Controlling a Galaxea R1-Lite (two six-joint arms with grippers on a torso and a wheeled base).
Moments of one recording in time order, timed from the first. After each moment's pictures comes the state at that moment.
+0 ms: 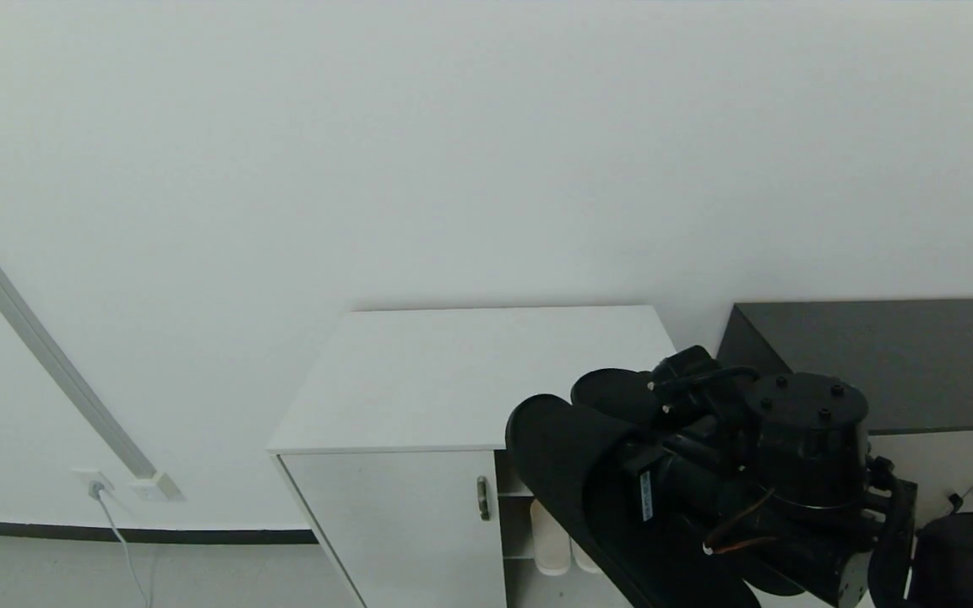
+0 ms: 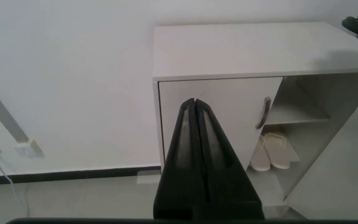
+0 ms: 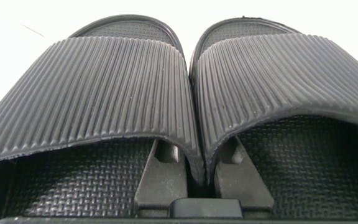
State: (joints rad) left arm 0.00 0.00 0.00 0.00 -0.02 0.01; right arm 0.81 1.77 -0.60 -0.91 -0.22 0.10
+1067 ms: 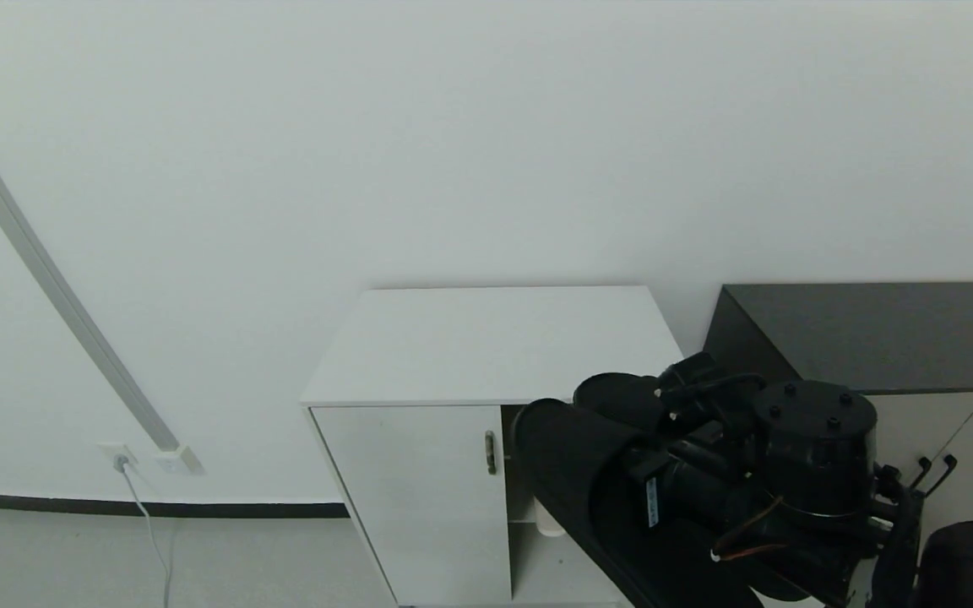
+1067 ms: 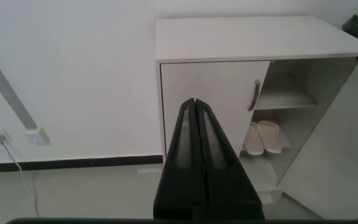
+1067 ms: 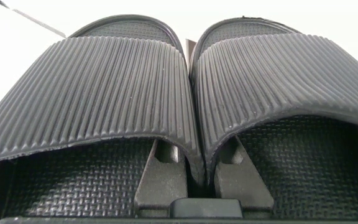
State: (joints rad) left arm 0.00 0.00 0.00 0.00 -0.02 0.01; right arm 0.80 1.77 -0.56 -0.96 -0.20 0.10
